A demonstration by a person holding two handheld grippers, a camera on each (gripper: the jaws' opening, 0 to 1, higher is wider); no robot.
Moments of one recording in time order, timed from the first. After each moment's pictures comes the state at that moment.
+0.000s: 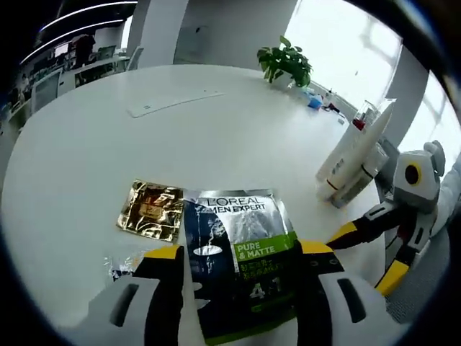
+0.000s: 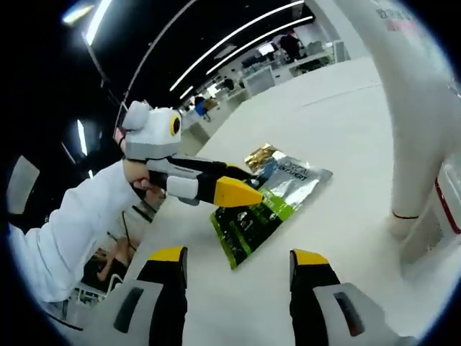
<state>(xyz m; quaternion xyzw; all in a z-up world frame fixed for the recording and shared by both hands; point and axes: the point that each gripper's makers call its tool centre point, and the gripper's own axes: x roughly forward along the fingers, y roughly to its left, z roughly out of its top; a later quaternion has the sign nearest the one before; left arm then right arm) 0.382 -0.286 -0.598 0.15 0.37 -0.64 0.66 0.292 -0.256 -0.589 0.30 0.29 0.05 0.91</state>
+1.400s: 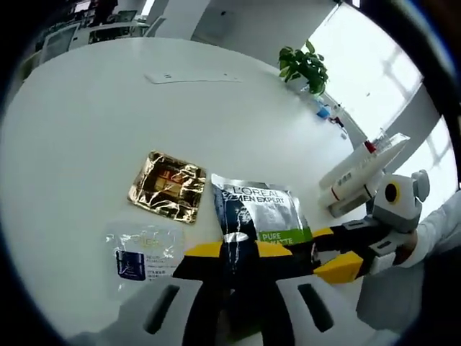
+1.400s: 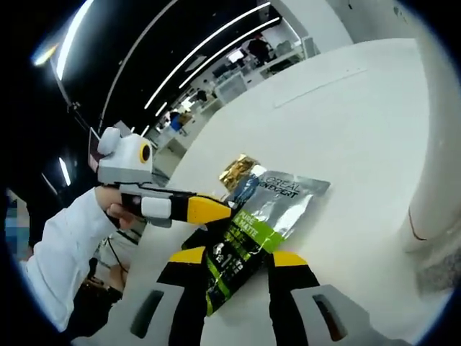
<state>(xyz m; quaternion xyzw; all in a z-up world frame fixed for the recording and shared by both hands) 0.413 -0.276 -0.622 0.09 0.46 -0.61 0.64 0.330 -0.276 -0.605 0.33 0.29 -0.03 0.90</state>
